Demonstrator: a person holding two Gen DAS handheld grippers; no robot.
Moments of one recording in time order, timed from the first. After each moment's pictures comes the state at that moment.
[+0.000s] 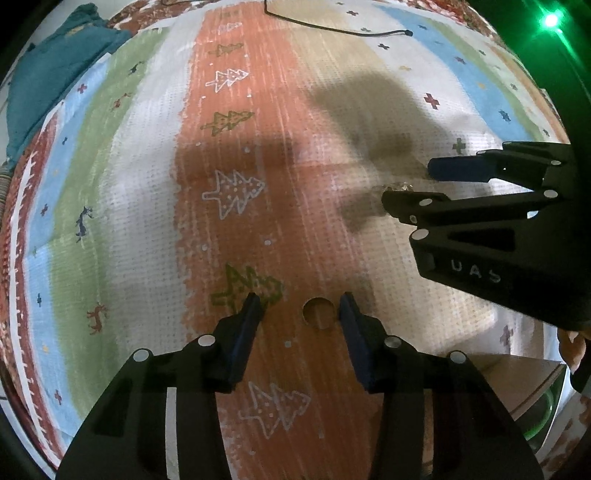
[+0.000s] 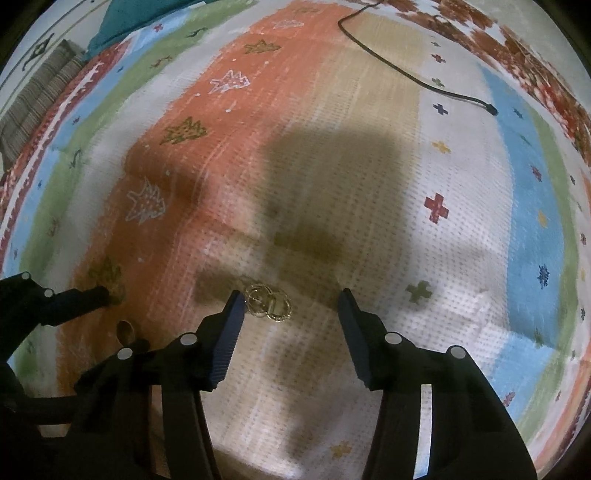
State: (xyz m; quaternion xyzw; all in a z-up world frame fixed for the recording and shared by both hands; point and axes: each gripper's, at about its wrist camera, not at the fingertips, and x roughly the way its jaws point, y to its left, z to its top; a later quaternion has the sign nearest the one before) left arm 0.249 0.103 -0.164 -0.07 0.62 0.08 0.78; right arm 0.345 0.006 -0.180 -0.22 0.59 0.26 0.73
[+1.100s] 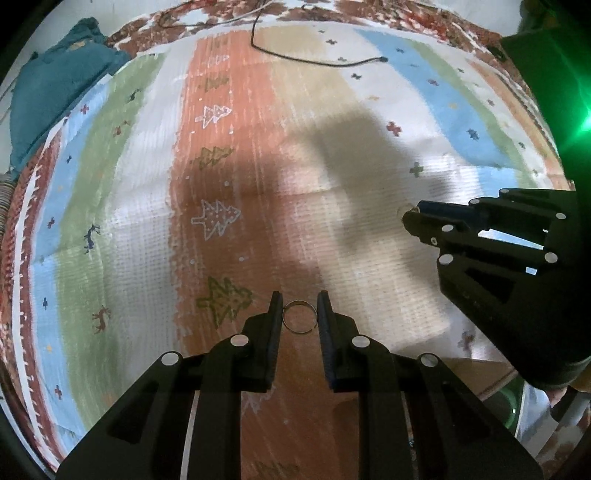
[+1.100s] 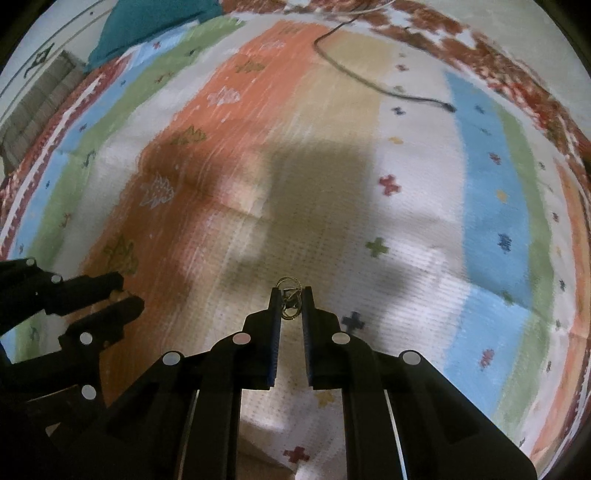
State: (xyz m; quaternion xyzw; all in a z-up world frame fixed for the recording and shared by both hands) left arm 0.235 0.072 -0.121 -0.07 0.59 0.07 0.80; right arm 0.313 -0.034 -0.142 -0.20 0.56 0.23 0.77
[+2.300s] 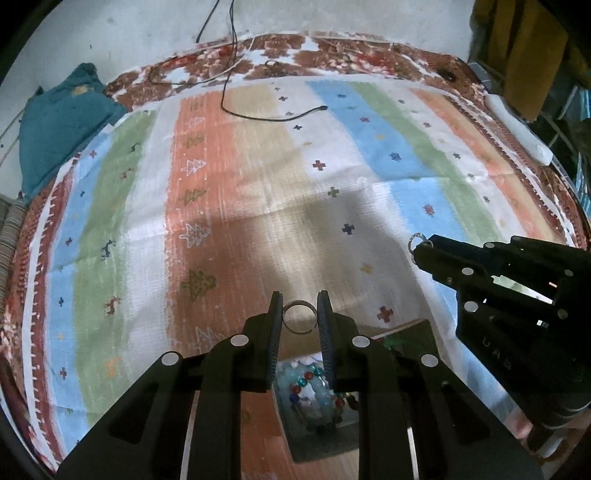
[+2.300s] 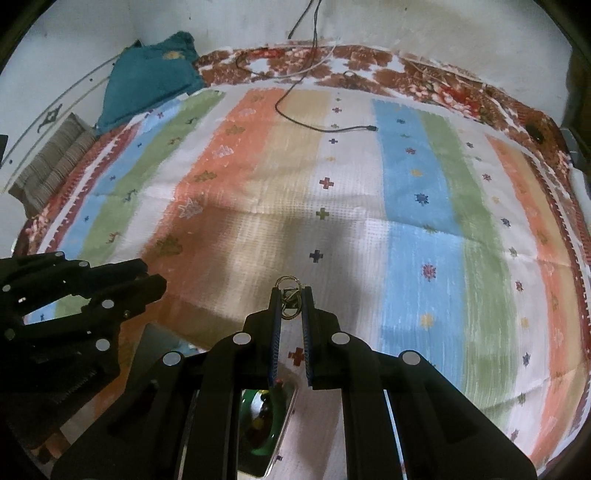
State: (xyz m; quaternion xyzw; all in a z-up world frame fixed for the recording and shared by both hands) left arm 0.181 0.021 -0.061 -0.05 0.51 0.03 0.86; right arm 0.220 -0.106 -0.068 -0.12 0.49 0.21 0.84
